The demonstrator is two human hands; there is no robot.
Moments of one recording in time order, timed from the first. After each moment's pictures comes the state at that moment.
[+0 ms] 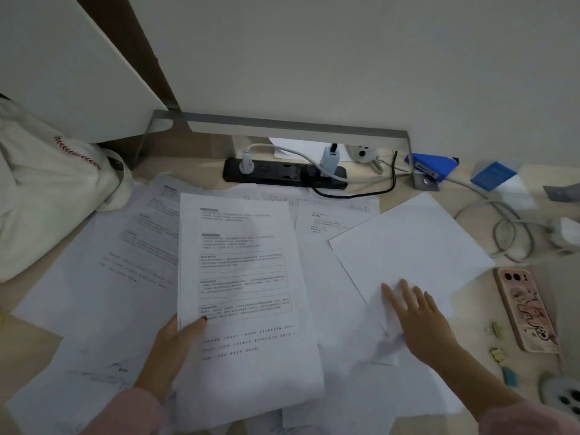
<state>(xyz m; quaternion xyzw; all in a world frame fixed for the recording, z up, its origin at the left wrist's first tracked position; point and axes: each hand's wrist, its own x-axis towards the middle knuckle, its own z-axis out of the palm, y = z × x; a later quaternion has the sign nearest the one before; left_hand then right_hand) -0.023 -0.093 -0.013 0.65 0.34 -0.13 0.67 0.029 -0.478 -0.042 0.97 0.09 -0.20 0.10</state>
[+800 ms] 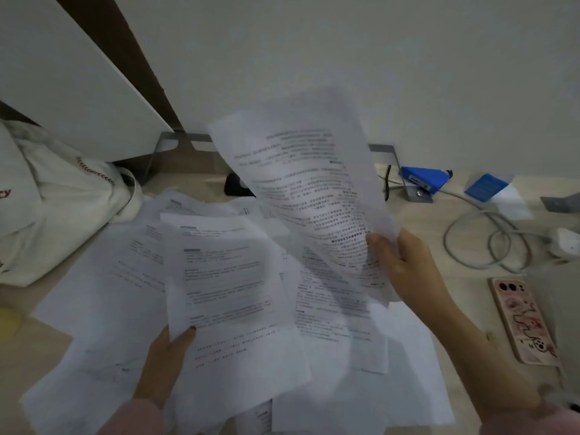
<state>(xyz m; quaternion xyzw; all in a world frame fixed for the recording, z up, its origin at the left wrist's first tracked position) -0.036 -0.108 0.007 0.68 0.38 -0.08 0.62 0.073 -0.401 0.114 0.89 0.01 -0.01 -0.46</state>
